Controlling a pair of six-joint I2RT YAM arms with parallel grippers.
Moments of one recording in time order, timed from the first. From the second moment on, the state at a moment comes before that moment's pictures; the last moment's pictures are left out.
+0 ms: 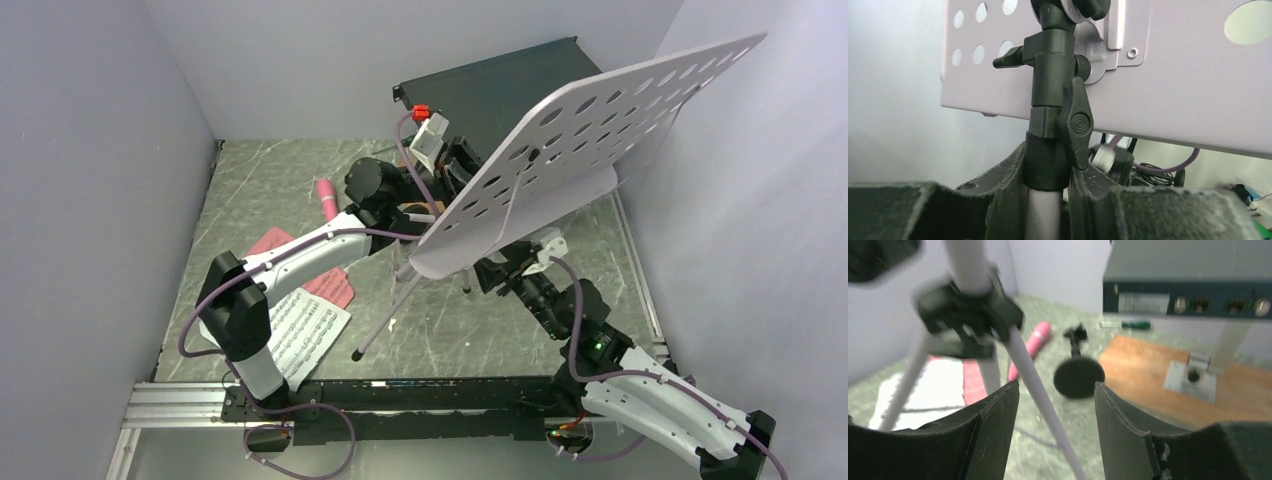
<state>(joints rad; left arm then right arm) -0.84 1.69 1.47 0.99 0.85 -0.76 0.87 0.51 0.46 0.28 0.21 0.05</state>
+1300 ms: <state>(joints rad) -0.86 1.71 1.52 1.29 0.85 -0.96 0.88 0.68 0.57 0.59 0.00 0.20</state>
